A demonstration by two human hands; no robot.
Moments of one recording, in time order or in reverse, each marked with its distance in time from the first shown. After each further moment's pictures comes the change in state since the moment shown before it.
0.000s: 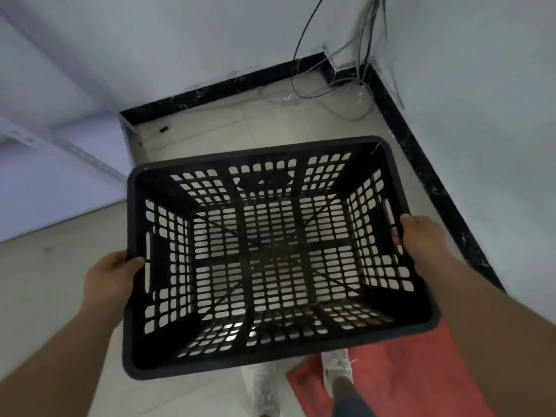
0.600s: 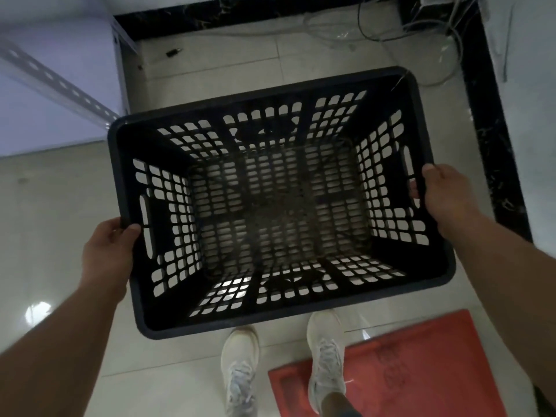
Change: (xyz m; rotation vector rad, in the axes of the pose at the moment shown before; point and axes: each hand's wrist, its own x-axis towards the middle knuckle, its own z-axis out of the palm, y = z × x) left_hand 0.072 -0.042 0.080 -0.127 0.144 -0.119; right_hand 0.122 -0.052 0.091 -0.085 -0.085 -0.176
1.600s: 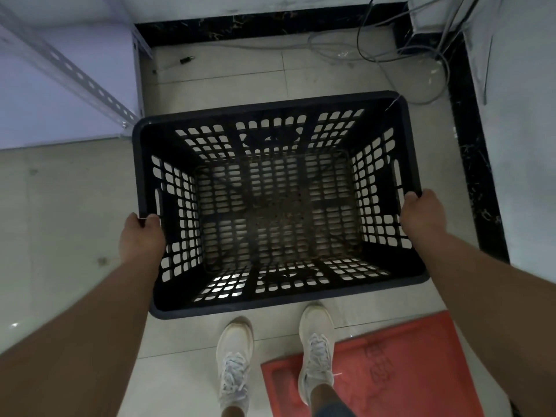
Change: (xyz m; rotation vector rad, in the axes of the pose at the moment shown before) left_hand -0.018 0.008 0.007 0.203 0.074 -0.029; right_hand -0.024 0.010 0.002 -0.282 0.084 0.026
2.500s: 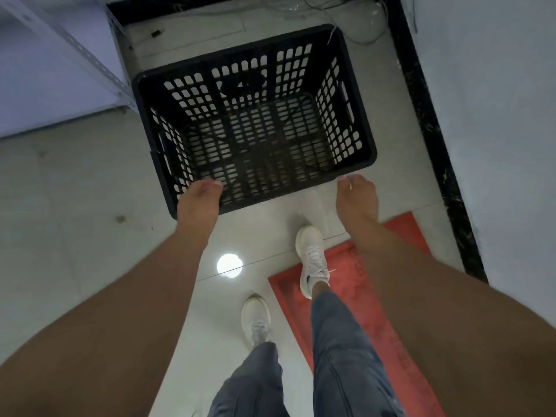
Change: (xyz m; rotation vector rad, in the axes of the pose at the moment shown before) left_hand -0.158 -0.048 -0.051 -0.163 -0.419 0.151; right_hand -0.225 0.073 -0.028 0.180 -0.078 -0.018
